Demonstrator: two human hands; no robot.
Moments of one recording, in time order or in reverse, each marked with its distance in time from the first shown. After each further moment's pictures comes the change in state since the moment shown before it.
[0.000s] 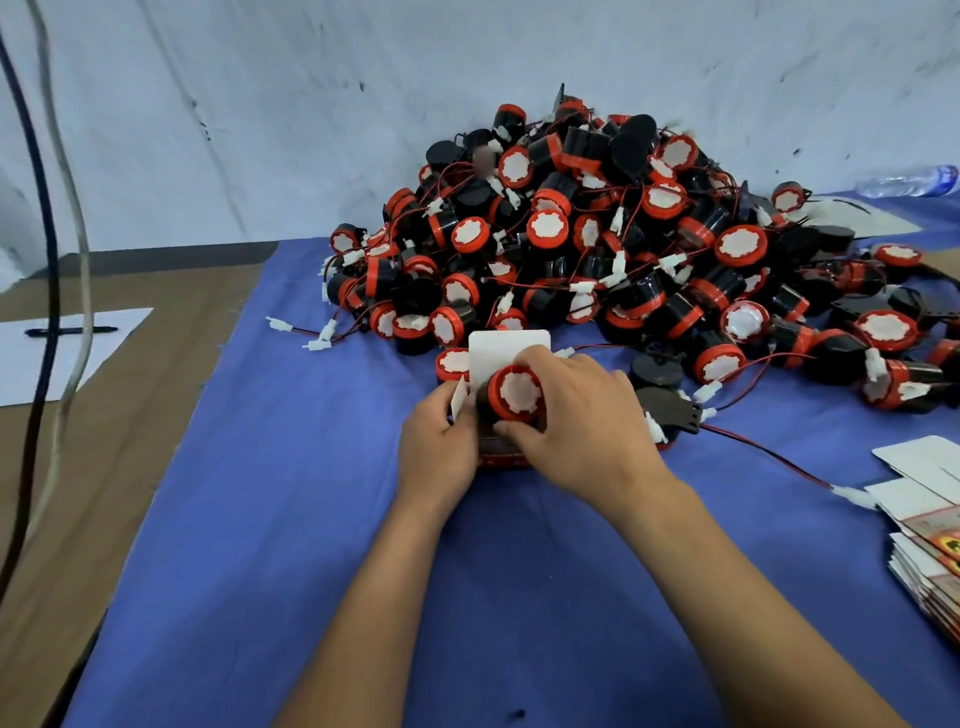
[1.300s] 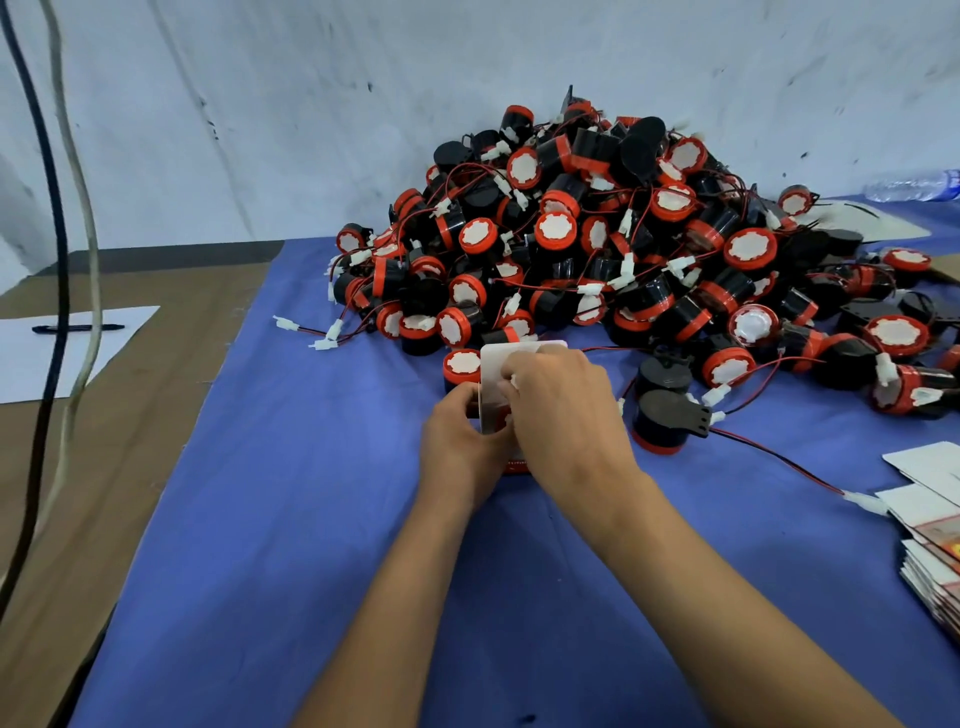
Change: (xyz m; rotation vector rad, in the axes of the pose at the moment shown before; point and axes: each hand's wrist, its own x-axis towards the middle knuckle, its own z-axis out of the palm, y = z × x) left_hand 0.003 0.000 0.011 -0.001 -0.054 -0.014; right_hand 0.017 -0.032 0.000 -0.082 -0.005 0.061
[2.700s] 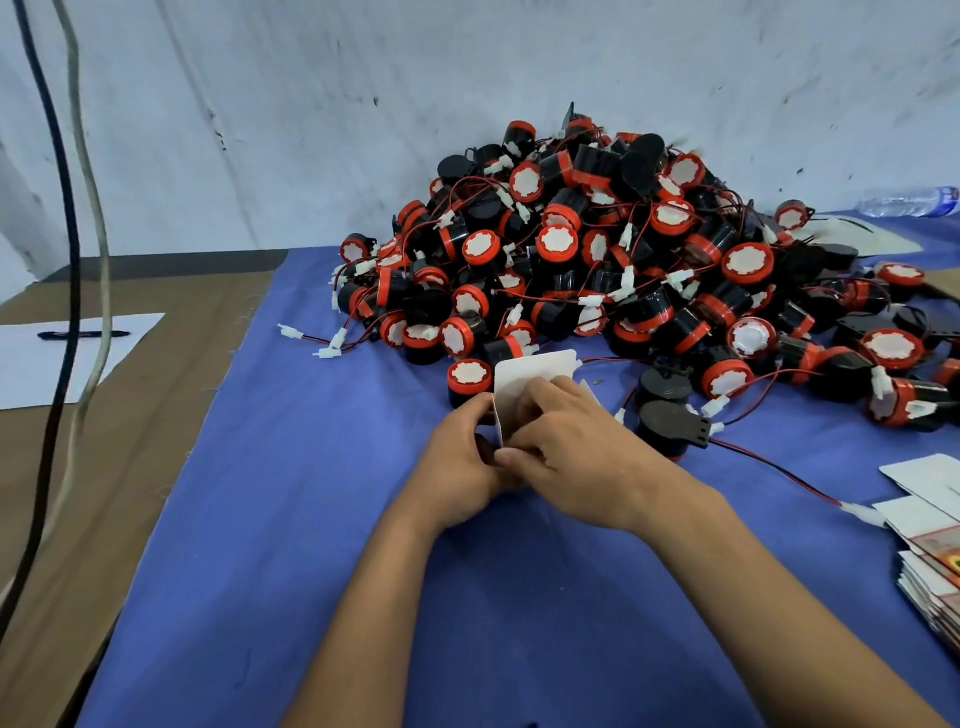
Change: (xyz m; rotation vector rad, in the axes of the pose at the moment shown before) left_hand 0.001 -0.006 -0.027 -0.097 -0.380 0.173; right_hand -0.012 0.038 0.004 0.106 -0.256 -0.325
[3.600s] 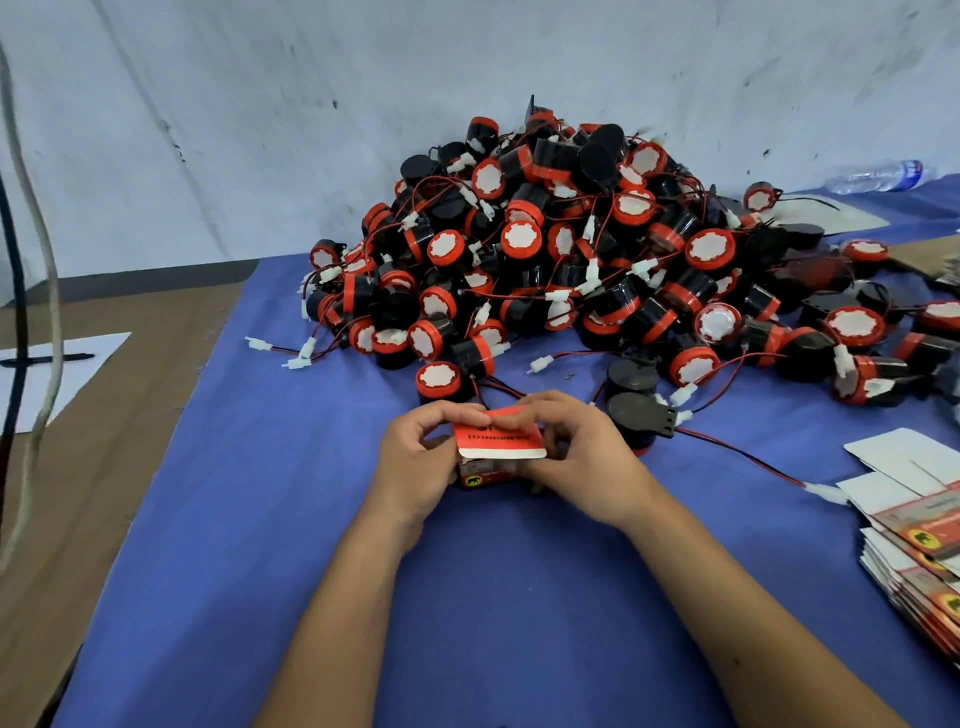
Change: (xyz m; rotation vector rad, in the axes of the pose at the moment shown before) left_hand 0.000 -0.002 0.009 -0.266 0.209 -0.119; right_hand -0.019 0.050 0.040 0.844 0.238 0.136
